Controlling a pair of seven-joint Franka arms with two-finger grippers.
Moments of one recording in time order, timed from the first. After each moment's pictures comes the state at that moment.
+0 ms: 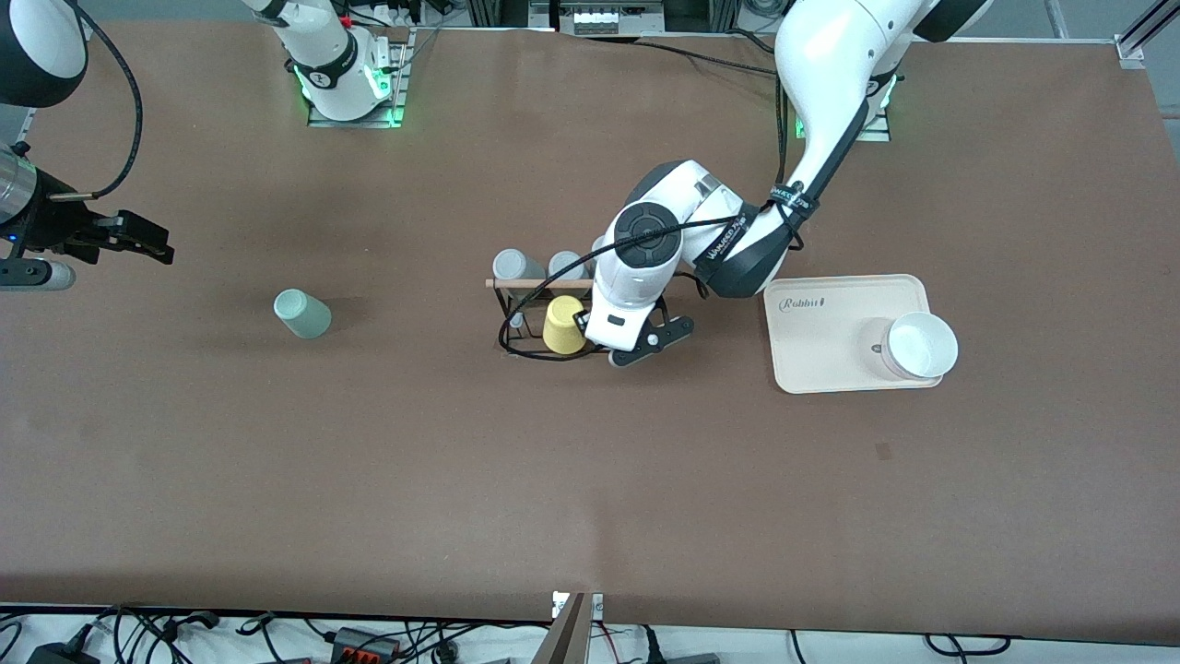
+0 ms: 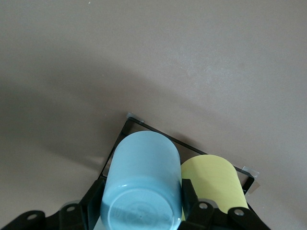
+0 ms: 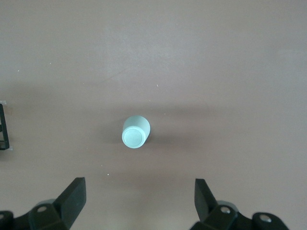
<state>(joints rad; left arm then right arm) -0.48 0.73 -0.27 -1.34 0.04 2.03 -1.21 -0.02 0.04 -0.03 -1.72 -0.02 1.71 -0.06</state>
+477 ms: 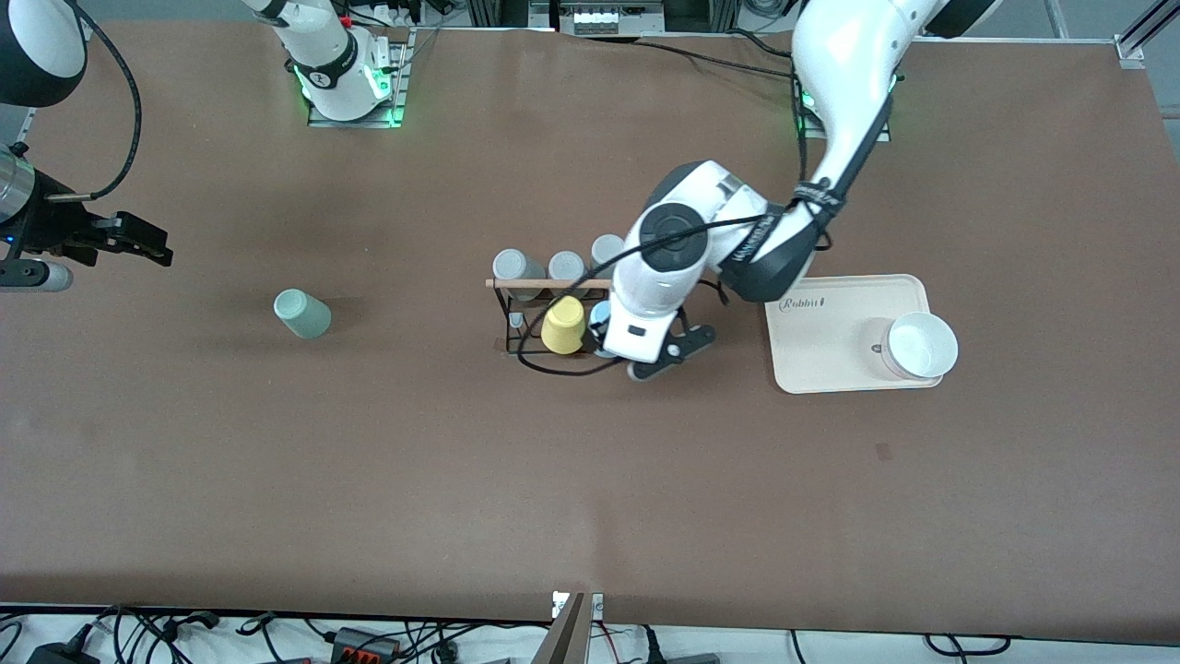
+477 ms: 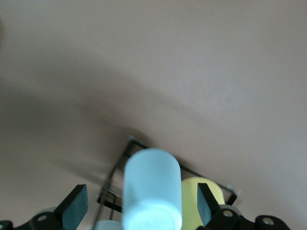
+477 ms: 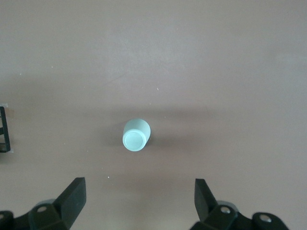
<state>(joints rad) -0.42 0.68 -0.25 -1.29 0.04 1.99 -1.21 -0.02 0.05 -0.03 -1.70 -0.02 1.71 -0.06</state>
